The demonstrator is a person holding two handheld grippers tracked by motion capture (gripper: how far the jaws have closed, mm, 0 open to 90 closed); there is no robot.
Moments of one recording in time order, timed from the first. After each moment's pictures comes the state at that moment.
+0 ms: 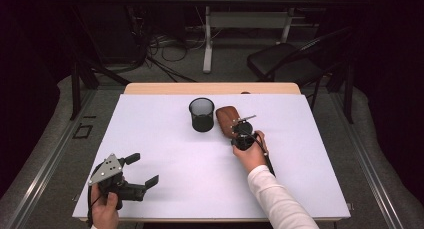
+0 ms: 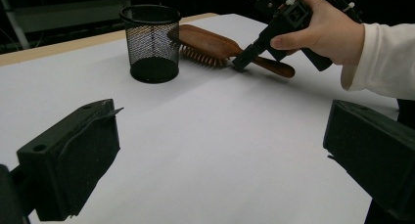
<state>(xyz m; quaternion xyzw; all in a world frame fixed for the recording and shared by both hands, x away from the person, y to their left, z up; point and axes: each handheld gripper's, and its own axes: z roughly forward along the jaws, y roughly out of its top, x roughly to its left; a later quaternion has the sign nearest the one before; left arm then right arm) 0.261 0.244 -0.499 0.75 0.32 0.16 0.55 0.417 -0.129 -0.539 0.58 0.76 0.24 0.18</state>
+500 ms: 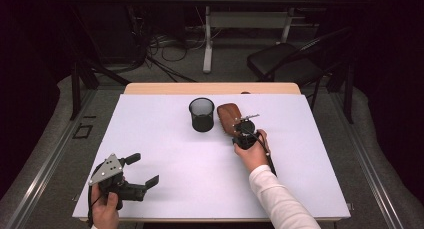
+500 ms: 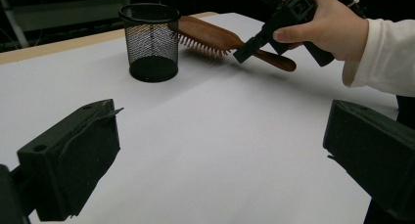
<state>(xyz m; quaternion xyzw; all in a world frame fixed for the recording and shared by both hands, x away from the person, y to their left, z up) 0.261 0.244 -0.500 0.75 0.32 0.16 0.55 0.415 -0.134 -0.531 0.58 0.75 0.26 0.19</state>
